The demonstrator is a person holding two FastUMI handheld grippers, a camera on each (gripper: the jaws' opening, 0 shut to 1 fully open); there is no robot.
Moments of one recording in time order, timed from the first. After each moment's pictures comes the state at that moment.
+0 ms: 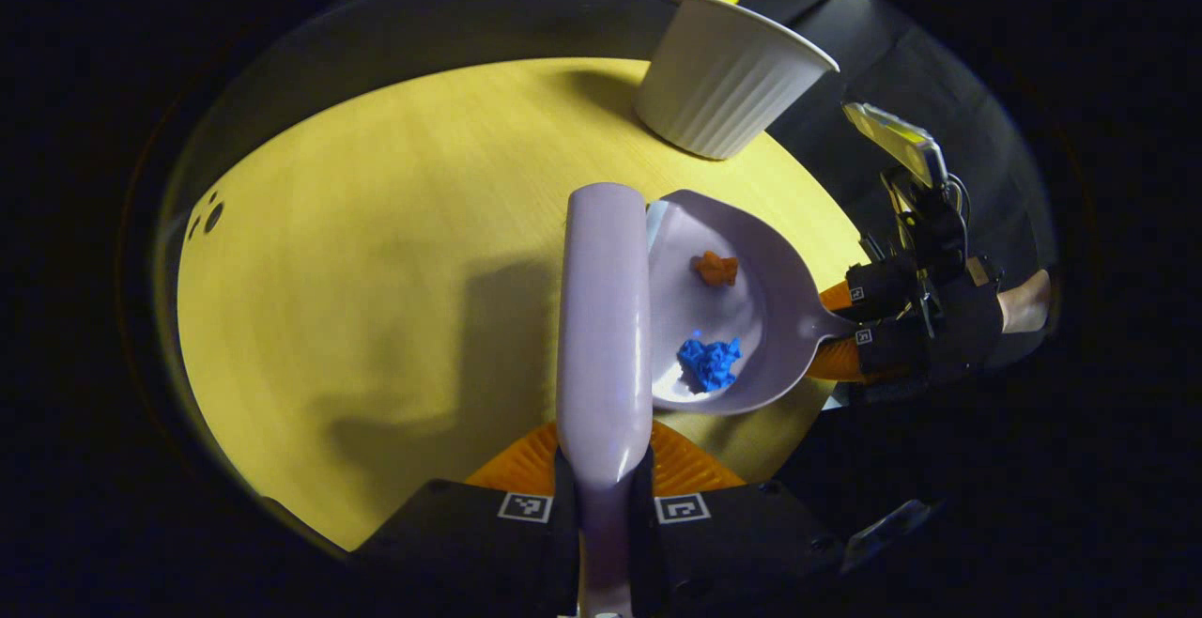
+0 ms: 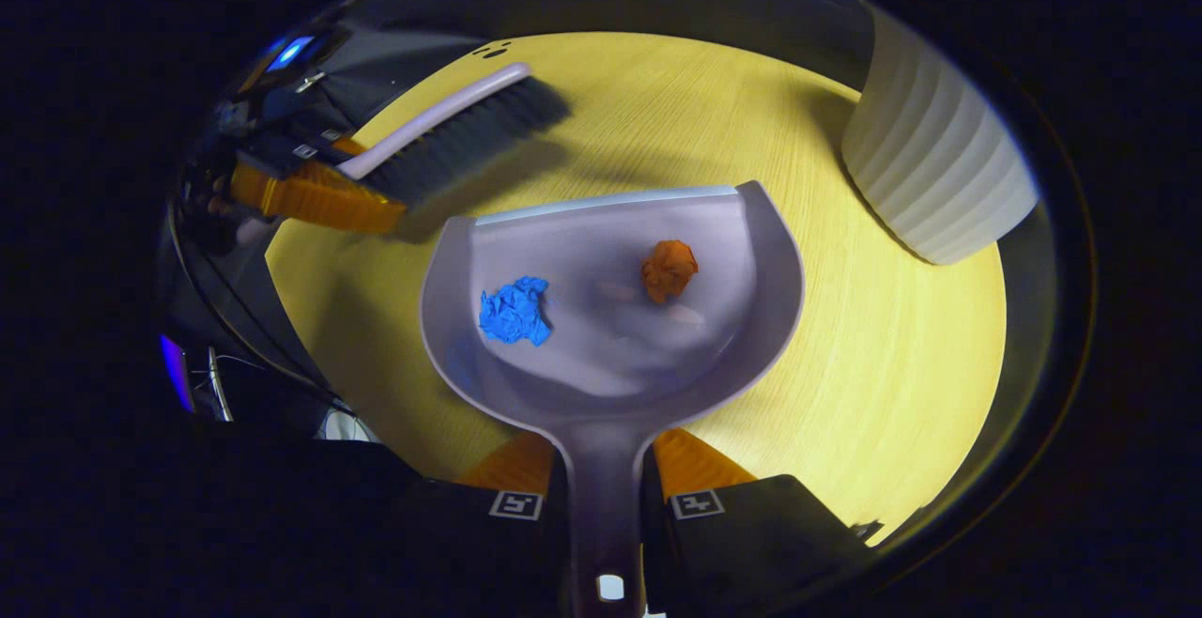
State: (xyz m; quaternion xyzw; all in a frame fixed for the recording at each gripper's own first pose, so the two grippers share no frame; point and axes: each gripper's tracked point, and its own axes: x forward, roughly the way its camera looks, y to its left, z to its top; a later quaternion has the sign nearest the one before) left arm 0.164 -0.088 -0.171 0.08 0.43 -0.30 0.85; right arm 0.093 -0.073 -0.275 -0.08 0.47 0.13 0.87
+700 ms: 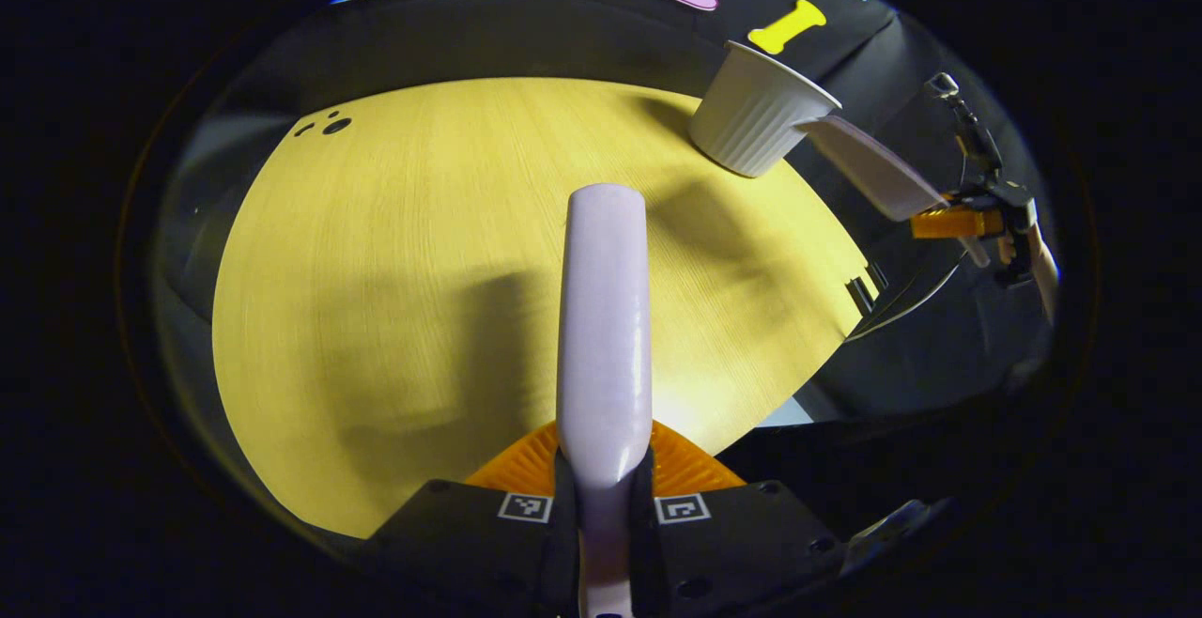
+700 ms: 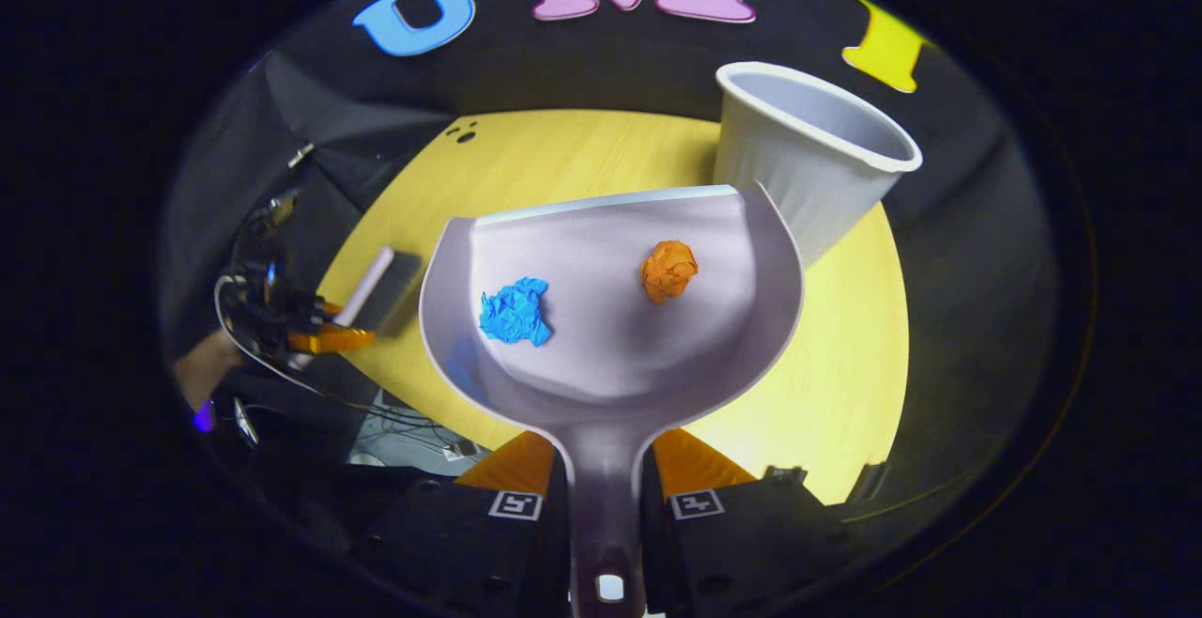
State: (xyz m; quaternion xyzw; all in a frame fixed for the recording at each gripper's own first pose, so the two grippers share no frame) left arm 0.076 -0.008 -0.183 0.01 0.39 -0.24 0.89; right arm 0.038 -0.124 -0.107 -0.02 0.41 0.08 0.91
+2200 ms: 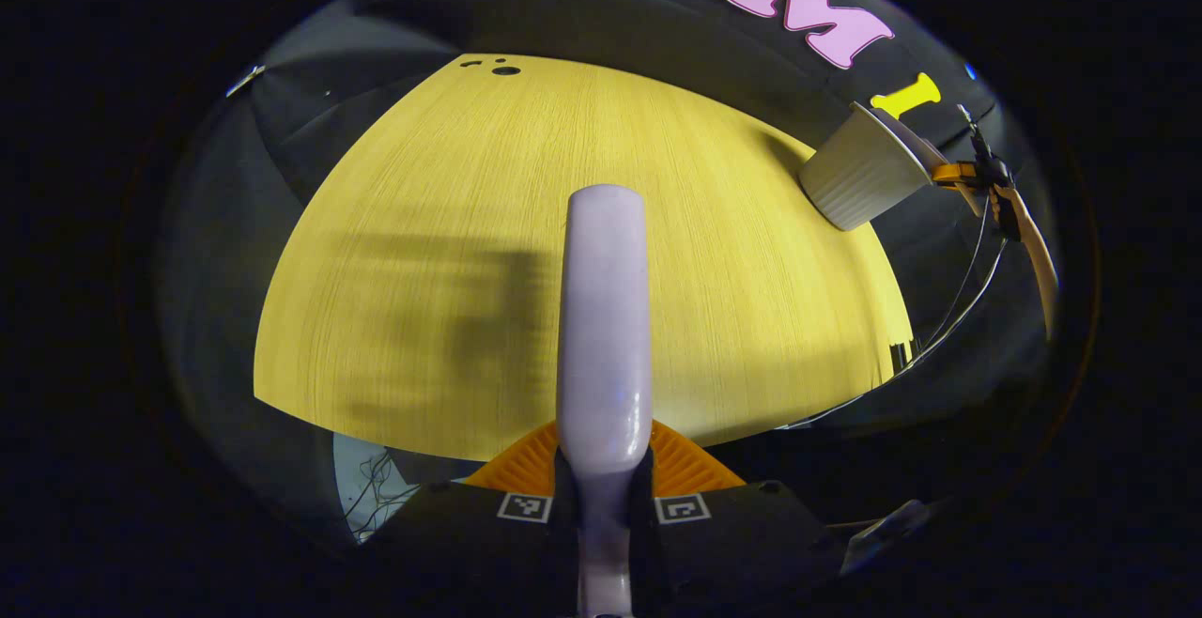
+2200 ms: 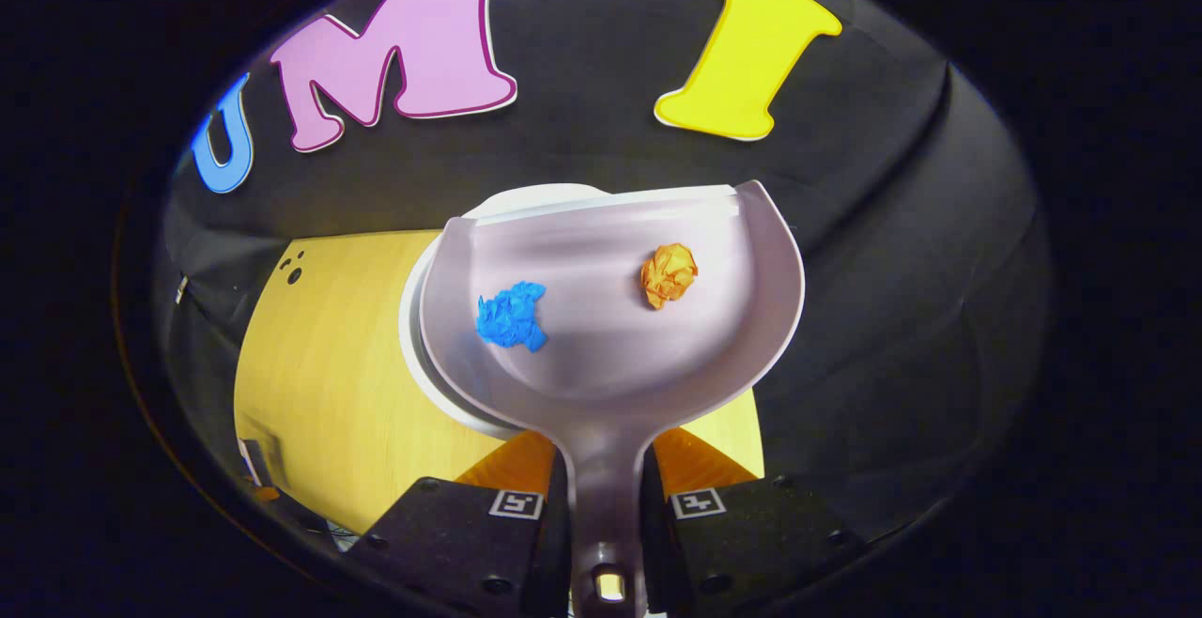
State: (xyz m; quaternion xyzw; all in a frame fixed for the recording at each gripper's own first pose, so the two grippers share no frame) left arm 0.042 0.074 -0.195 -0.10 0.40 -0.10 0.91; right arm 0.238 -0.320 0.005 -0.05 0.32 -0.12 0.94
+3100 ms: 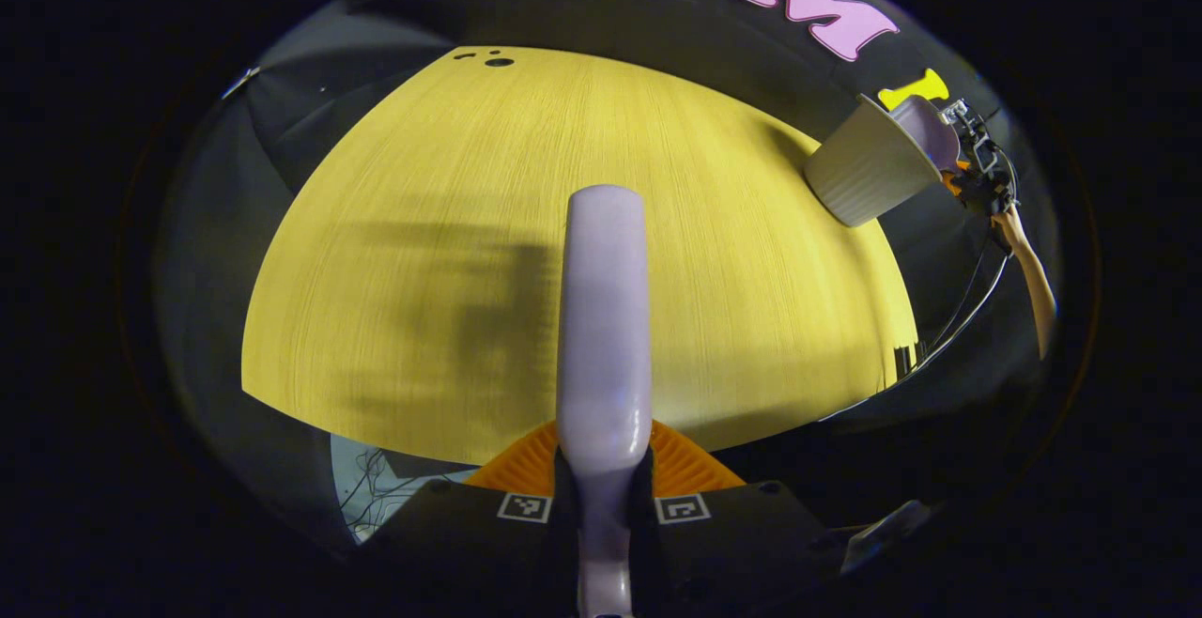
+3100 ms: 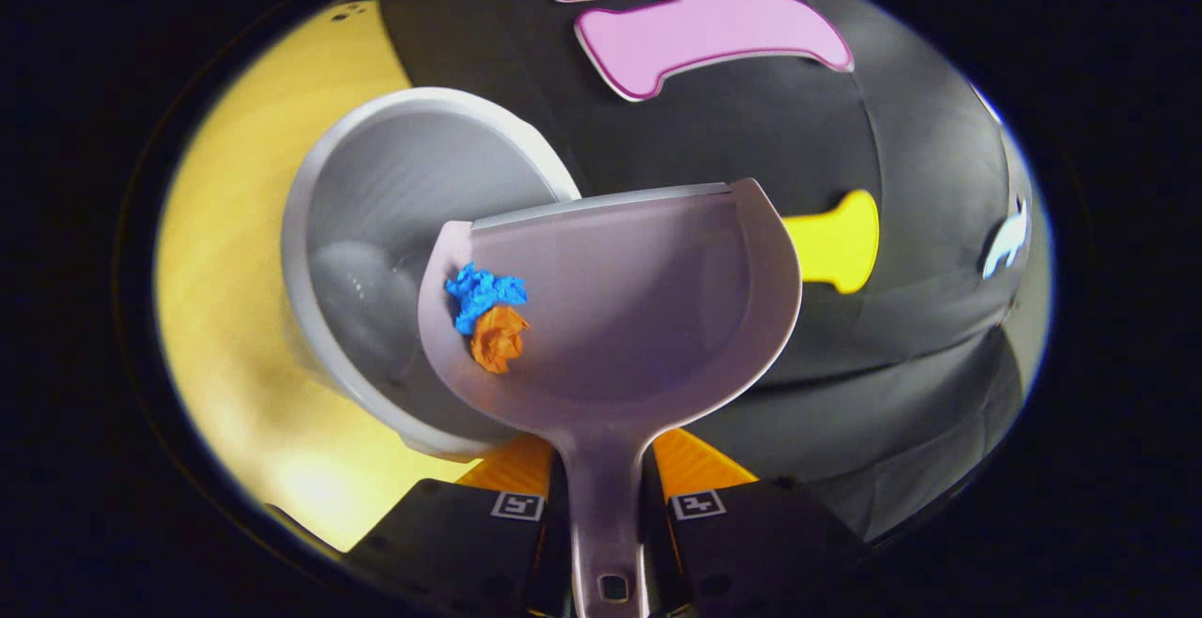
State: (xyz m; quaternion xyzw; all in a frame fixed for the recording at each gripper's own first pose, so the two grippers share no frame) left arm 0.045 0.050 -0.203 -0.10 0.42 -0.09 0.90; right arm 0.228 -0.386 0.055 -0.57 0.21 -0.21 0.77
